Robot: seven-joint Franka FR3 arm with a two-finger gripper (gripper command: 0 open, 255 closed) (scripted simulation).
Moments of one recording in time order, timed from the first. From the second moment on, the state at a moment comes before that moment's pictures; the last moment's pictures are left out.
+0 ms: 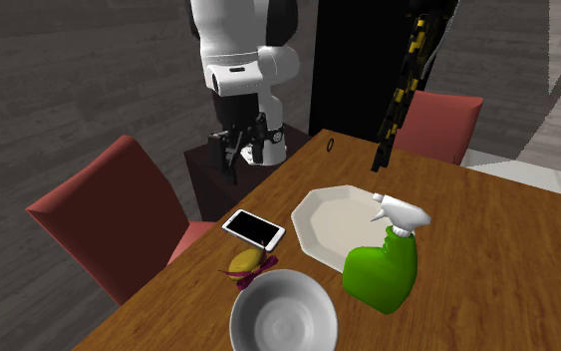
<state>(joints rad) -0.01 -0.47 -0.75 -2.53 -0.35 2.26 -0.90</state>
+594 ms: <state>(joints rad) 0.23 -0.13 -1.08 -2.37 -0.06 2.45 -1.35</state>
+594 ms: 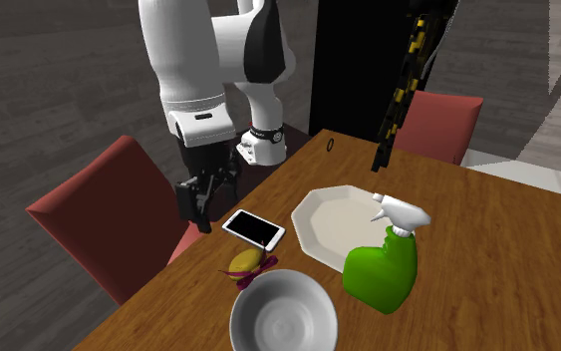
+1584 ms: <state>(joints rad) 0.28 0.04 -1.13 -2.37 0.20 2.52 -1.53</state>
